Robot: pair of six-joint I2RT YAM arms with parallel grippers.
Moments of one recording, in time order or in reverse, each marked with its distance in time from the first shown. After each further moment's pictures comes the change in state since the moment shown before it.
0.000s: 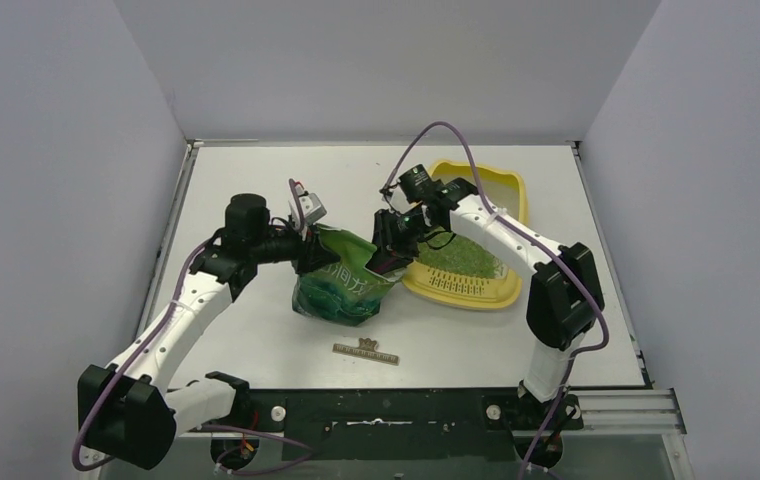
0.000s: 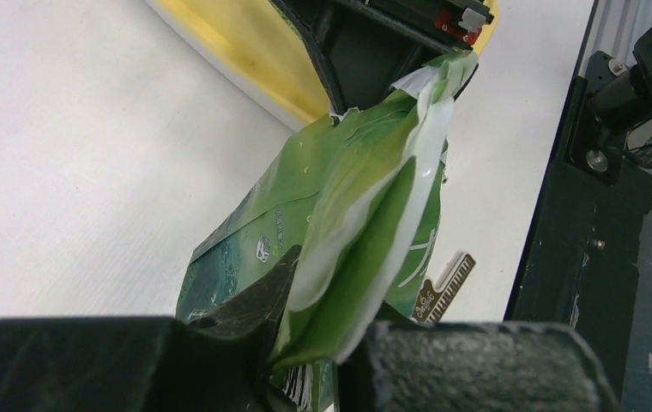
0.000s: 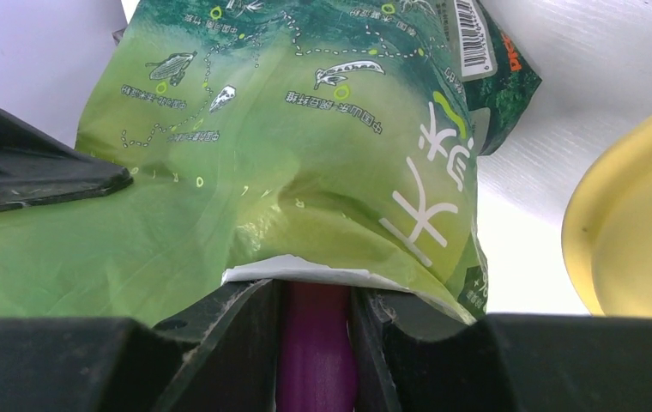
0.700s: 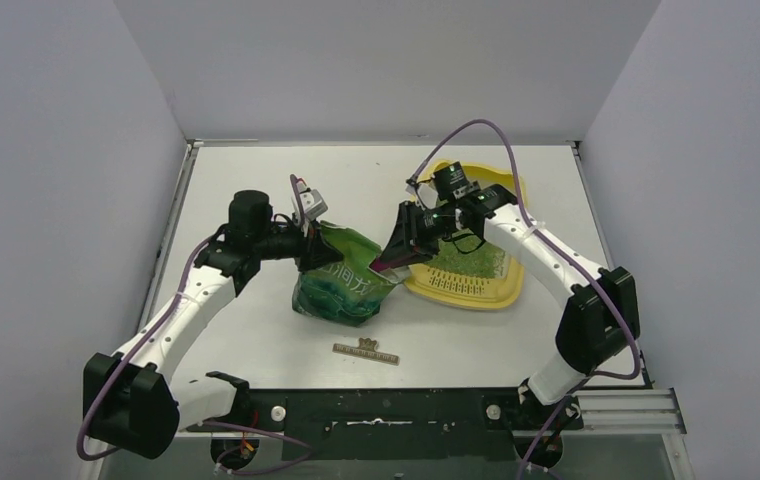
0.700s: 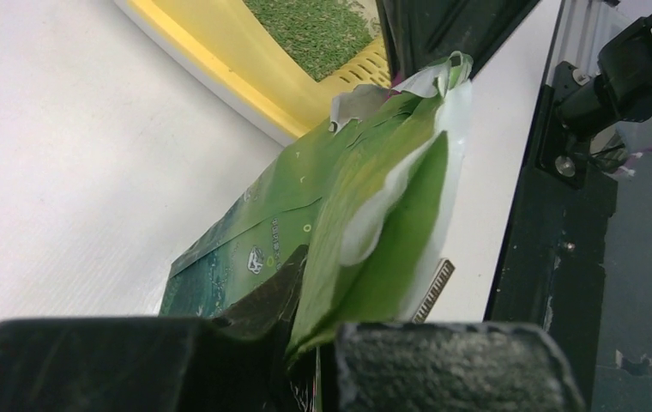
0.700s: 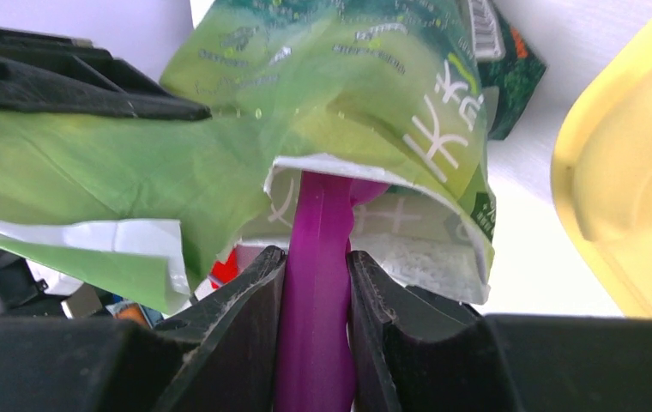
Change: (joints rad) left arm 0.003 0.057 0.011 0.024 0.069 -0.039; right arm -0.106 -0.193 -0.156 0.112 -0.094 0.040
